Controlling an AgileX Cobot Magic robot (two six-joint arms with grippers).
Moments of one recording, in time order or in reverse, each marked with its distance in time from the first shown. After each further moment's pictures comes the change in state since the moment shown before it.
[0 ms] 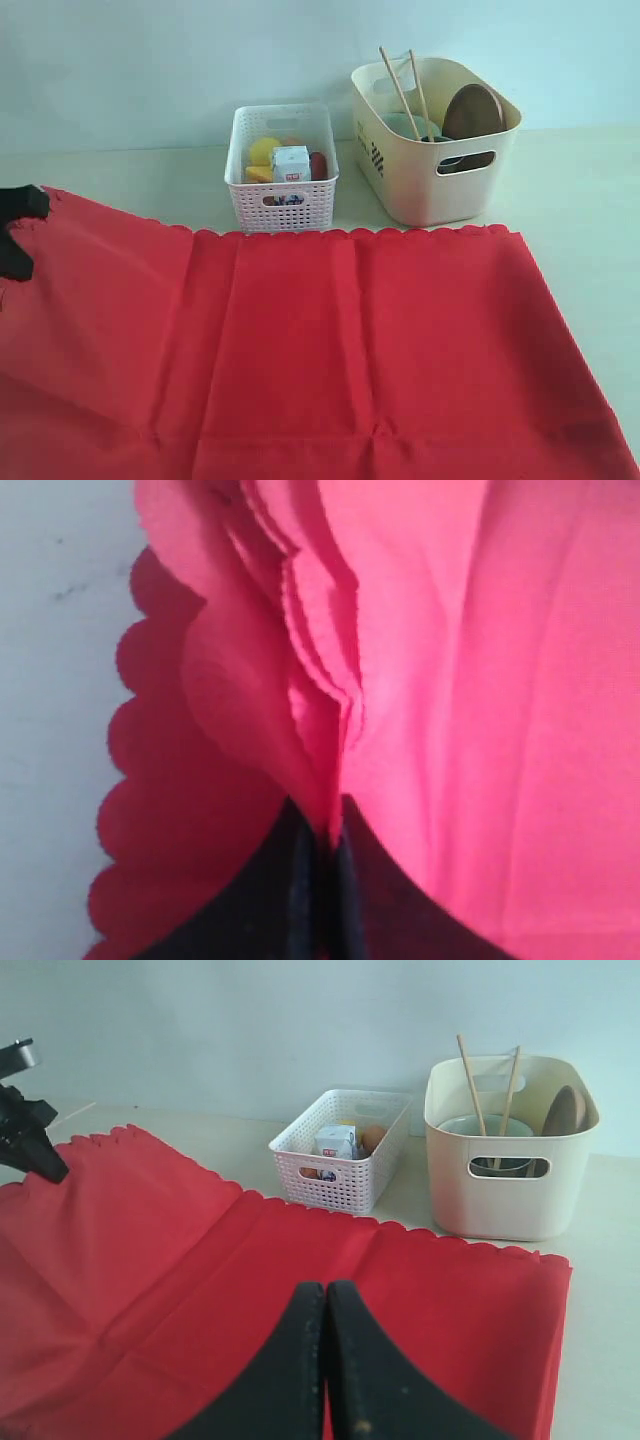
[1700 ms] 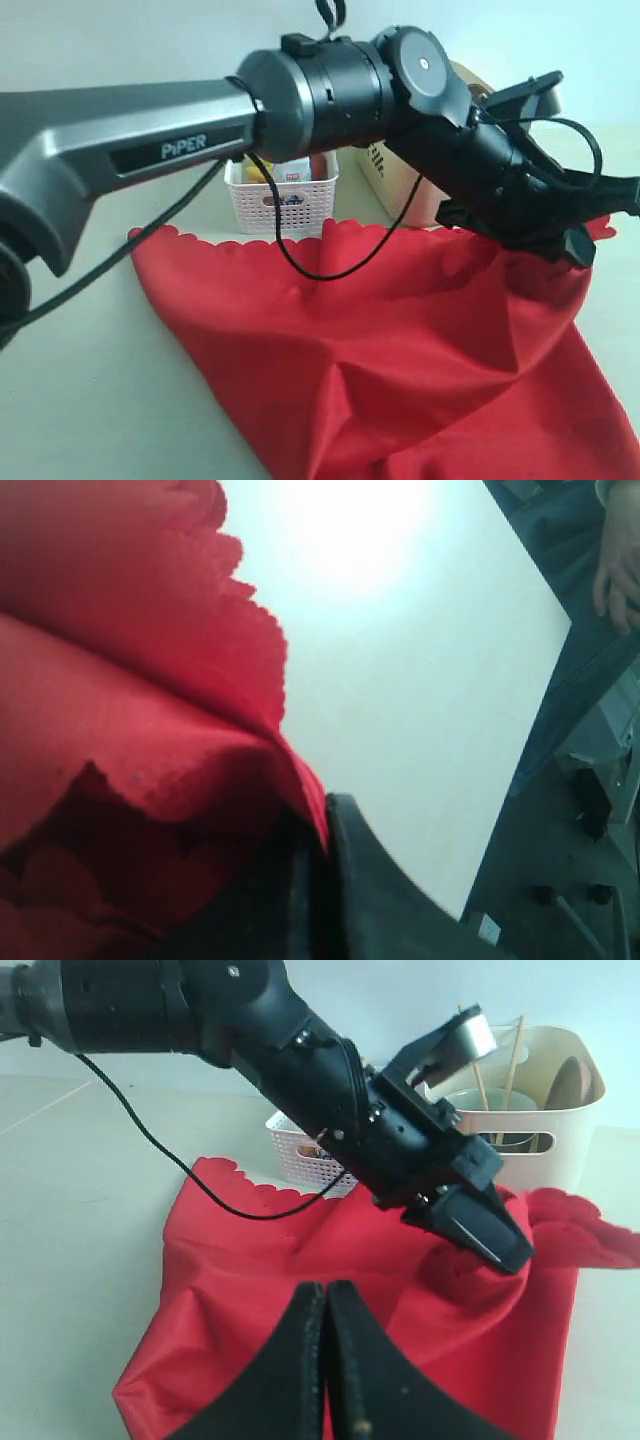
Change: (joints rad) left arm -0.887 0.845 -1.132 -0.384 0.026 0.052; right arm 0.000 0.053 0.000 0.000 0.000 0.002
